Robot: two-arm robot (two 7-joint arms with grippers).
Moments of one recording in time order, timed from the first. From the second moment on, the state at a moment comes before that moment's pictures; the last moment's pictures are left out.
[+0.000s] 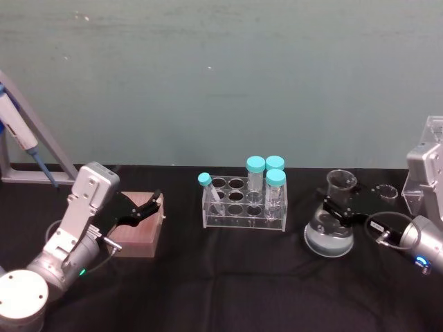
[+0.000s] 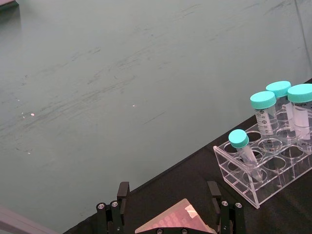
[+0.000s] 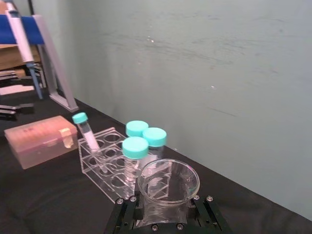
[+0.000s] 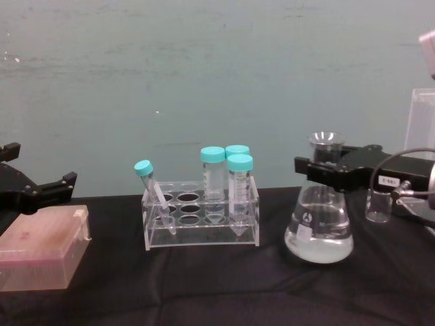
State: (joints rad) left arm -0.20 0.60 0.45 -1.41 -0.25 -0.12 0.03; right arm 0.50 0.34 -0.42 -1.03 0.40 -0.16 0.59
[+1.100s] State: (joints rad) left arm -0.20 0.60 0.45 -1.41 -0.25 -0.12 0.03; right arm 0.41 0.39 -0.31 -1.13 0.37 -0.11 0.51
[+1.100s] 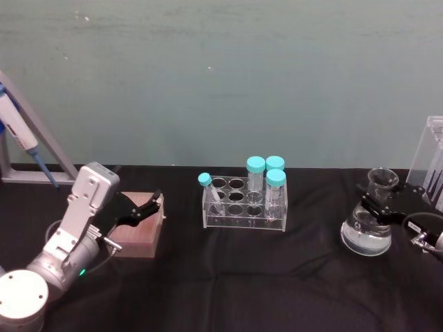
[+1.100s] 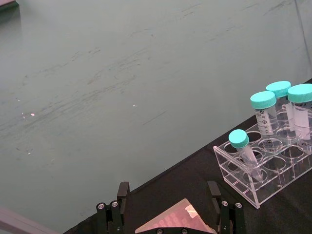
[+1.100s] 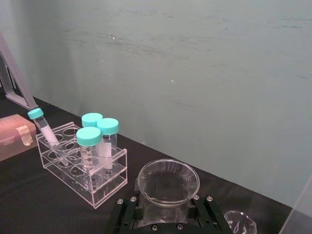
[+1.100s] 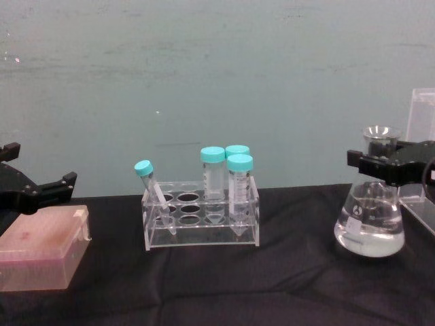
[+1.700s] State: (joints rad) left arm -0.20 0.60 0.45 -1.41 -0.25 -0.12 0.03; right arm 0.38 0.41 -0.28 -1.15 0.37 -0.09 0.49
